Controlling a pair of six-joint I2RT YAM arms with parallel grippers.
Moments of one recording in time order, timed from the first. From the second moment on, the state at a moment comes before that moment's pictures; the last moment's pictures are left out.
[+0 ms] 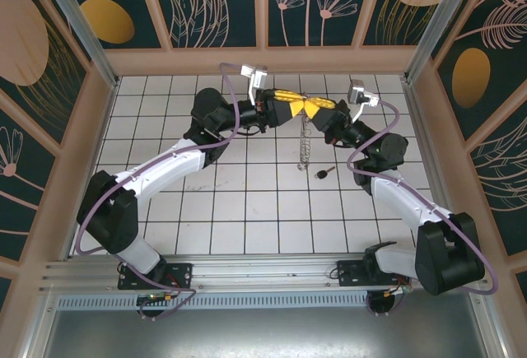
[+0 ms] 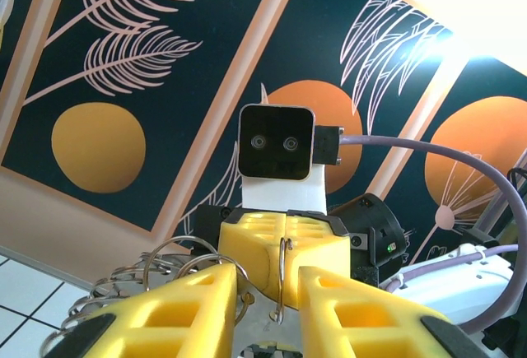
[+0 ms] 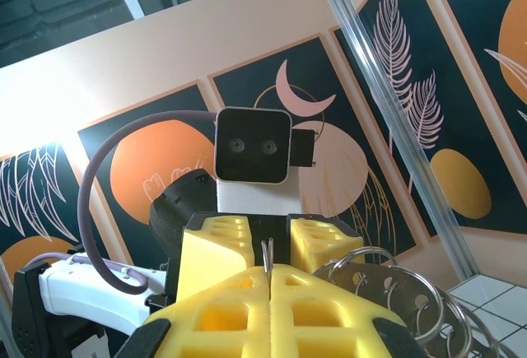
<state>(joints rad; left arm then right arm) -0.68 1.61 1.23 0.76 0.80 -0.78 0.31 1.23 0.69 1.27 -0.80 1.00</state>
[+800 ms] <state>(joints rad) -0.68 1.62 1.24 0.62 0.81 -0.58 0.23 1.13 0.69 1.01 -0.78 0.93</state>
